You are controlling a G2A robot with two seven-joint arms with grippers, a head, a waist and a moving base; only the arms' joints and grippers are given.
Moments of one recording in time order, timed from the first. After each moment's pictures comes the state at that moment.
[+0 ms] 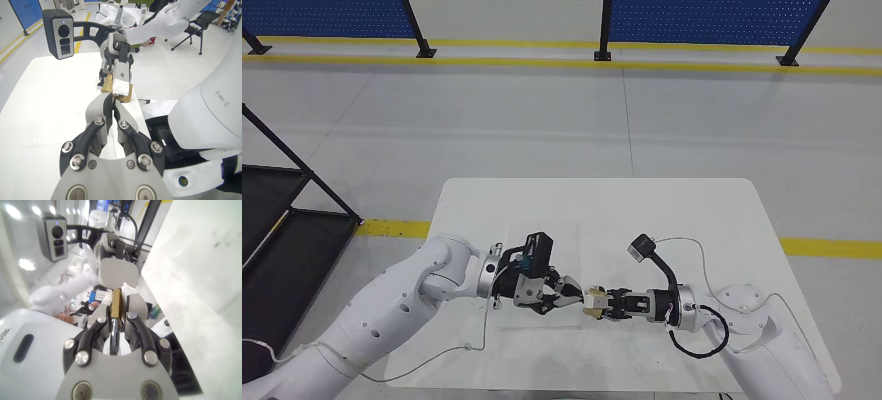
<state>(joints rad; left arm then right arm) 1.19 -0.77 -0.93 -1.81 0.74 -1.01 -0.21 -1.38 -1.04 1.09 -1.81 0.34 -0.16 1.07</state>
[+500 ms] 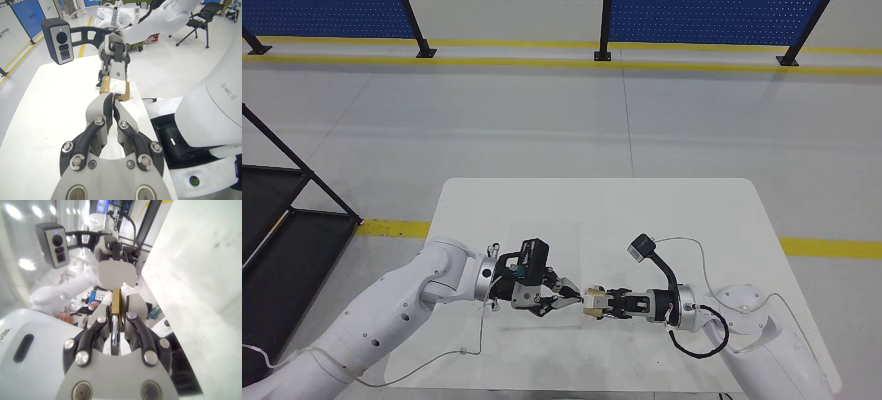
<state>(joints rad) 1.22 -0.75 -0.96 -1.83 0.91 -1.01 -0.05 -1.38 -1.04 1.09 -1.81 0.34 -0.16 1.07</state>
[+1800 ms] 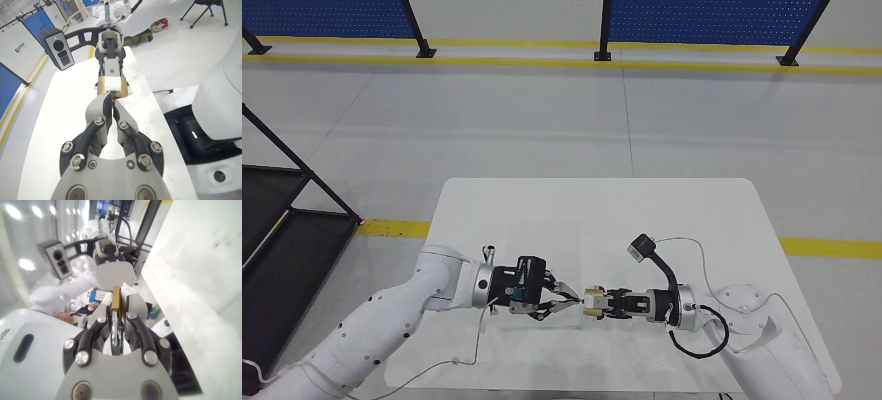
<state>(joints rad) 1.31 -0.75 -1.03 -1.90 1.26 -0.97 0.17 -1.38 -1.04 1.09 -1.81 0.34 -0.16 1.07</state>
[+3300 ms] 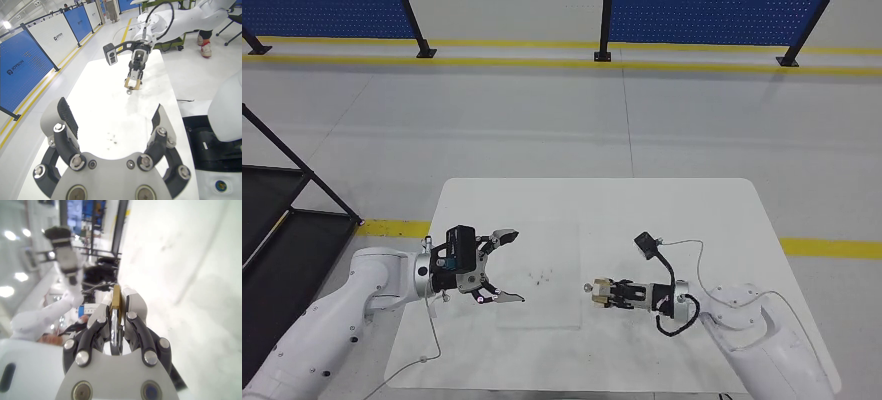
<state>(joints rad) 1.59 -0.70 -1.44 -1.89 1.17 -0.96 0.22 -1.35 -1.03 1.07 -1.73 0.09 0.09 0.93</state>
